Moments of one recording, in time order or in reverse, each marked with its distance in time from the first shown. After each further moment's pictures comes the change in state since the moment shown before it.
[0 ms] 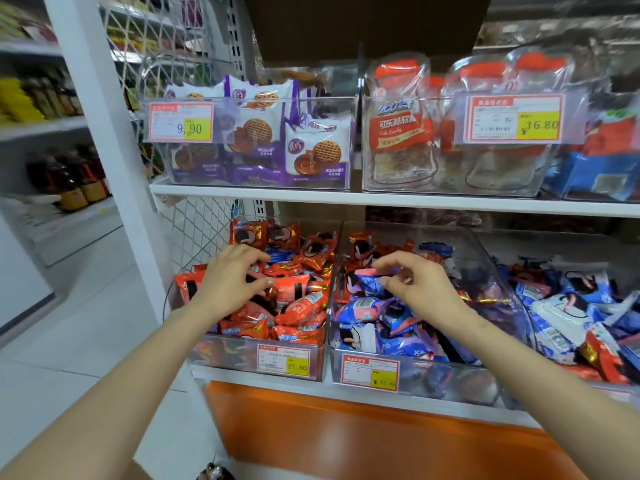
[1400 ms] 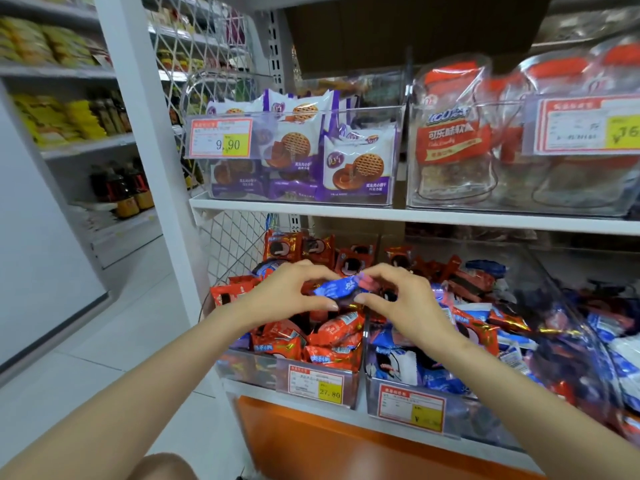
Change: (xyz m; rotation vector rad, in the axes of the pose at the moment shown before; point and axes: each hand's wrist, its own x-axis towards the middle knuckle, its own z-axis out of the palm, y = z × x) left_hand 0.010 0.030 -0.022 -0.397 -0.279 0.140; right_hand 0.026 -0.024 0.055 0.071 -0.064 -0.149
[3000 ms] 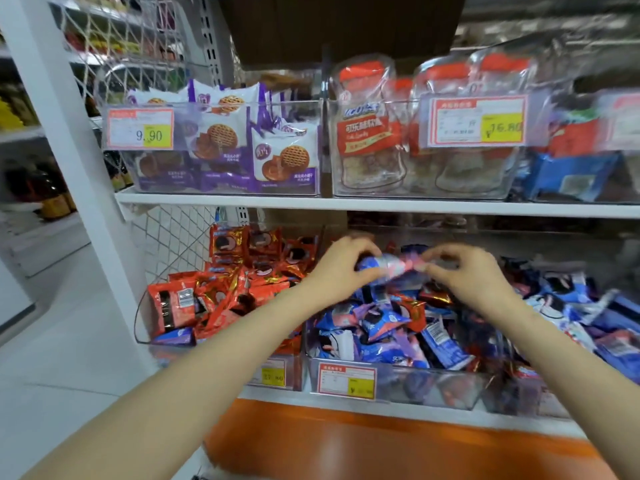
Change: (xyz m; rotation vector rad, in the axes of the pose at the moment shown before) left_hand 0.069 0.097 0.082 -0.106 0.121 0.174; right_hand -0.039 0.049 -0.126 -0.279 0.250 0.315
